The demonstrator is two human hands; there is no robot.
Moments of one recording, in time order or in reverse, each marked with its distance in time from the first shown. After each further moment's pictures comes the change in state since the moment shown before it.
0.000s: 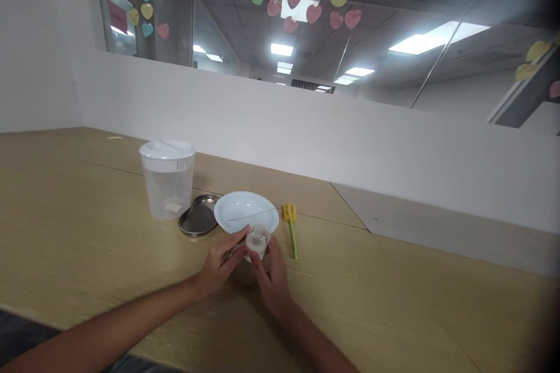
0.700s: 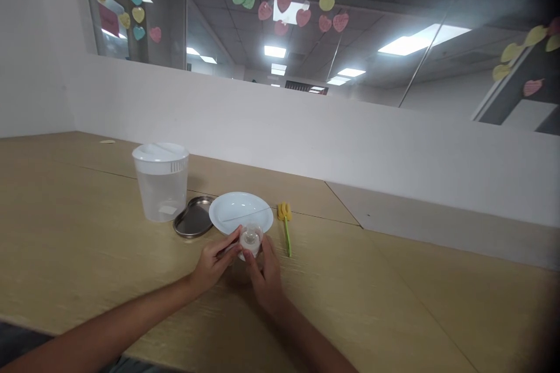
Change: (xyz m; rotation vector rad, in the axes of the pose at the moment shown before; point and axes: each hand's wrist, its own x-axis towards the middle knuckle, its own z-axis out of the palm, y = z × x) left_hand -0.003 -0.007 -0.002 0.036 0.018 -0.012; right_hand -0.003 0.001 0.002 -0.031 0.074 -0.057
